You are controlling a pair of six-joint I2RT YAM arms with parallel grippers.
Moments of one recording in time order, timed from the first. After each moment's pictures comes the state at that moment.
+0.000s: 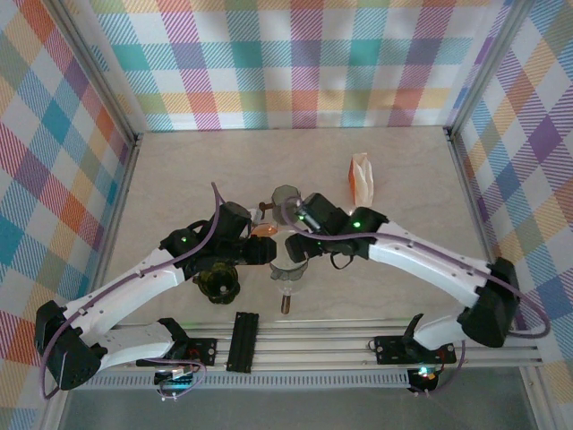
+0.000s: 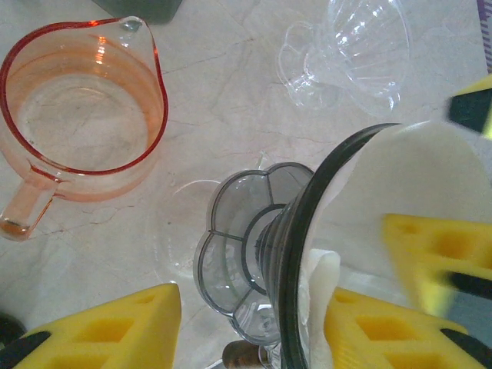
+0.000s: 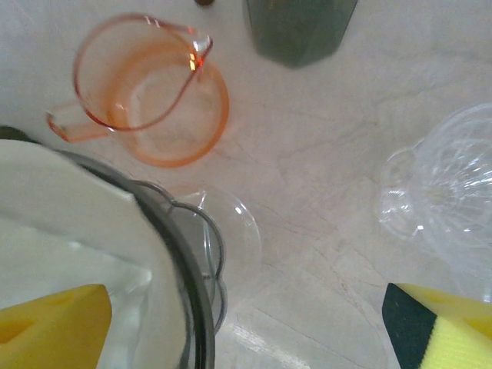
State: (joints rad) left arm -0.78 1.11 0.95 -0.69 0.12 -0.69; right arm 0.96 1.38 1.25 -0.89 0.18 0.44
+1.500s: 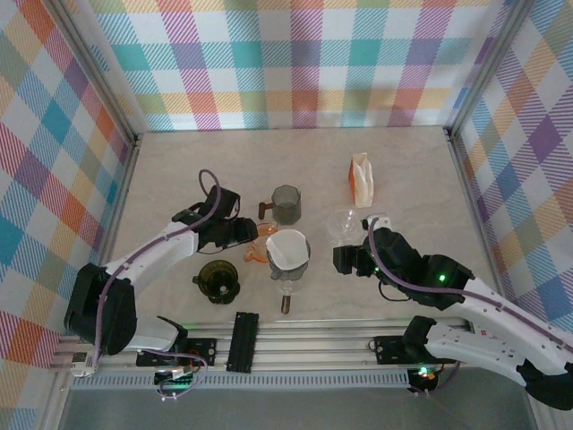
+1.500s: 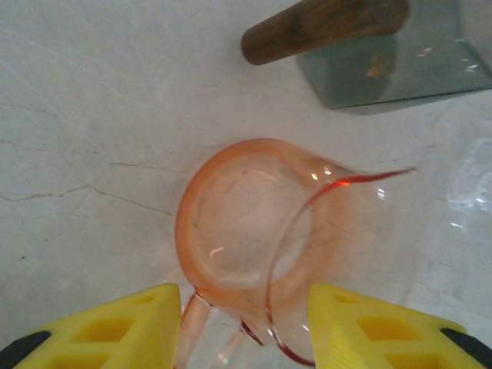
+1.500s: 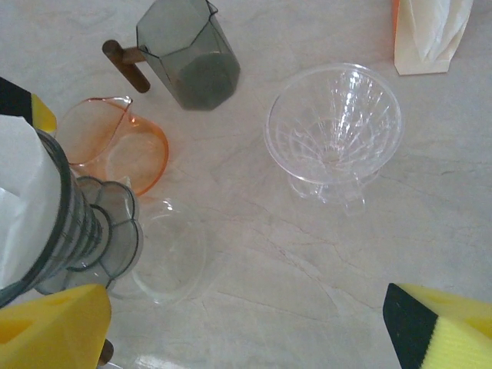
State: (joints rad) left arm -0.45 1.39 0.91 -0.57 0.13 -0.67; right arm 0.96 0.79 0.87 -0.86 0.34 0.66
